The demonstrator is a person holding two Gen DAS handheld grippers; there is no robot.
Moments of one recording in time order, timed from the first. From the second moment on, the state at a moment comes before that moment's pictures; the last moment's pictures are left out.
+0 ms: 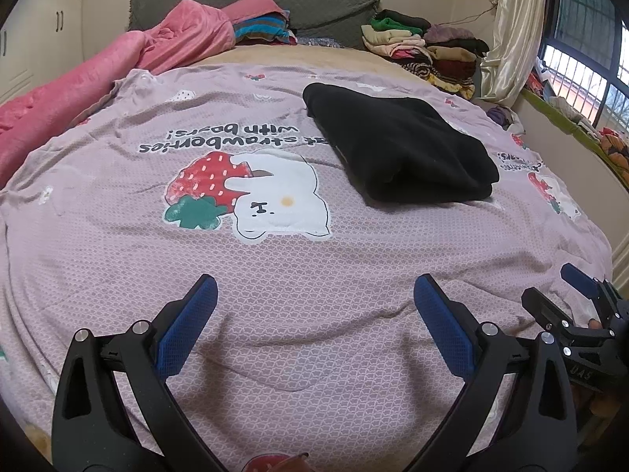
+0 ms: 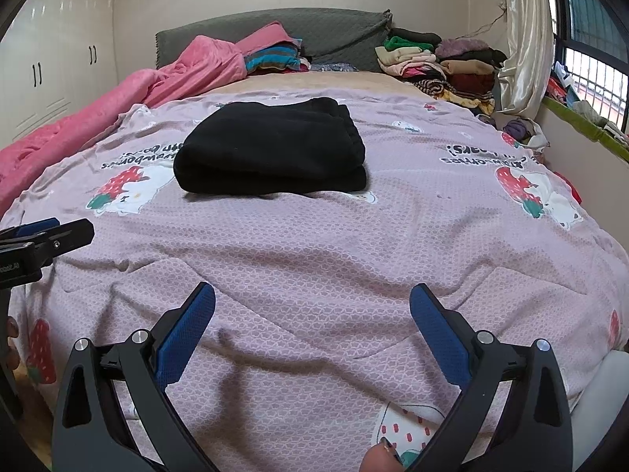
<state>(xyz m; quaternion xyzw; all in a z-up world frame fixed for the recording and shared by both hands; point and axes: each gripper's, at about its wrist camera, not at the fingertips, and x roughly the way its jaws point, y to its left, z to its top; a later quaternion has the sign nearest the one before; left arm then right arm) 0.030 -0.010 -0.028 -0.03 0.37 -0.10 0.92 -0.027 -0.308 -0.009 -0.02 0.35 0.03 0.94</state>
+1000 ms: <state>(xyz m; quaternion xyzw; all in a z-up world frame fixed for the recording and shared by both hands) 0.028 -0.011 -0.026 -0.03 0.37 -0.09 0.92 -0.028 -0.308 -0.010 -0.02 0.35 0.03 0.94</state>
